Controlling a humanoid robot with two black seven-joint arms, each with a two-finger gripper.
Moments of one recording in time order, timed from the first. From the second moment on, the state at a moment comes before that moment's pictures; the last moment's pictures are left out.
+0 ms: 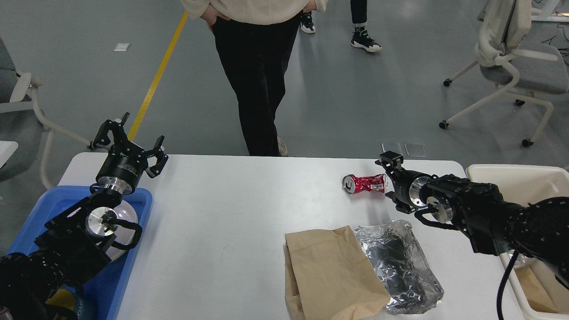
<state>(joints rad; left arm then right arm) -0.77 0.19 -0.50 -0.21 -0.34 -0.60 -0.43 1.03 -0.15 -0.65 0.44 0.44 0.09 0.08</state>
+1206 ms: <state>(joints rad) -0.77 0.19 -0.50 -0.21 -0.34 -0.60 -0.43 1.21 -0.33 -0.90 0.64 0.25 0.29 0.07</state>
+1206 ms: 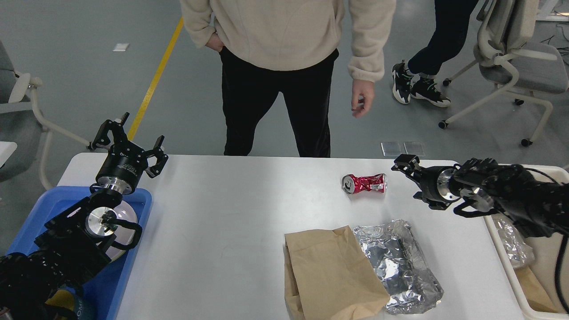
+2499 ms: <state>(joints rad) -0.77 0.19 -0.50 -0.21 -0.34 -0.60 -0.43 1.80 -0.63 -1.17 0.91 0.11 0.96 0.07</state>
